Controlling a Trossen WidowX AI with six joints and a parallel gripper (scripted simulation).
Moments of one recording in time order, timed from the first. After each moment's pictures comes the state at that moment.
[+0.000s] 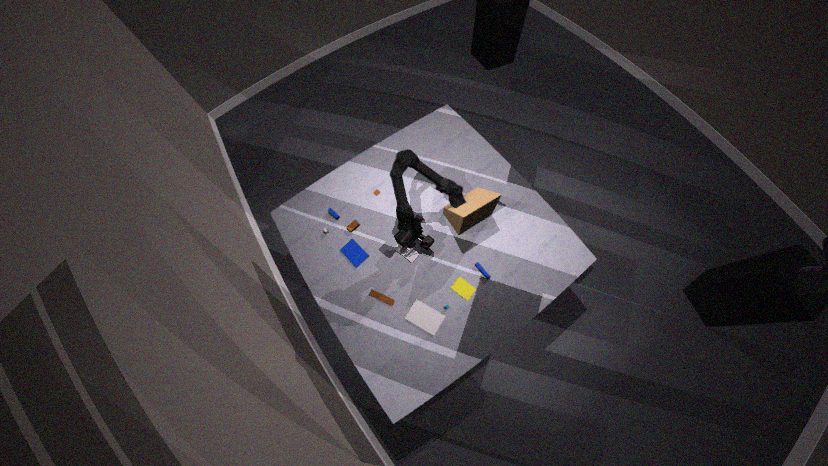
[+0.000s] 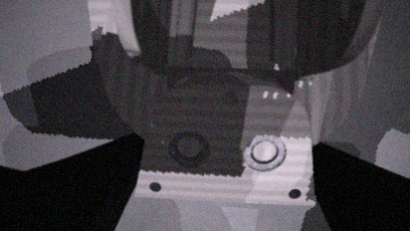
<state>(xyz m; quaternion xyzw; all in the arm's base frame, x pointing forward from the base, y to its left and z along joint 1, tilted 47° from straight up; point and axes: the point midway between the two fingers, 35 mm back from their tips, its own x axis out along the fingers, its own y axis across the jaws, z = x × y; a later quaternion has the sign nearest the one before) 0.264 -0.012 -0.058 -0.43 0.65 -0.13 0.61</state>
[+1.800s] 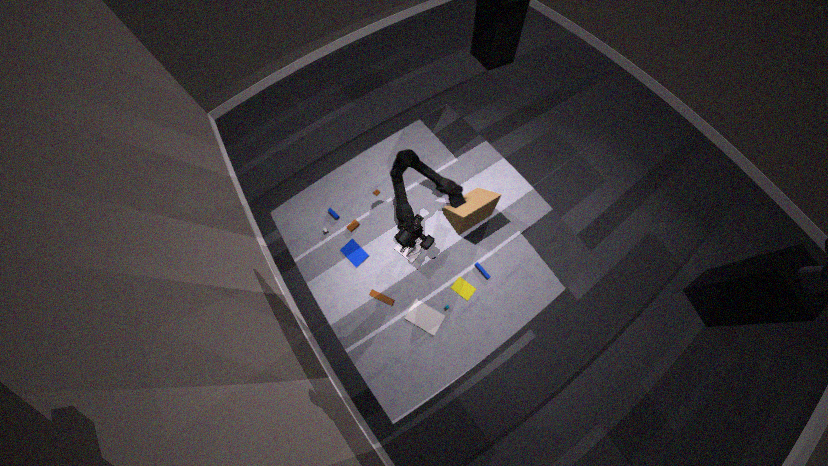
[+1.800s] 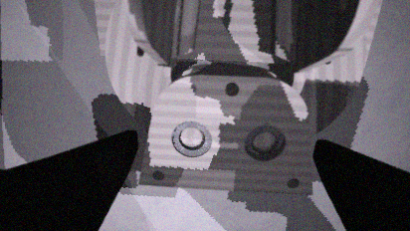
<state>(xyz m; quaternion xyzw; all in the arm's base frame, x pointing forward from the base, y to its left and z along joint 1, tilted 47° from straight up) 0.262 -0.009 -0.054 -0.43 0.66 -0.13 0.60</state>
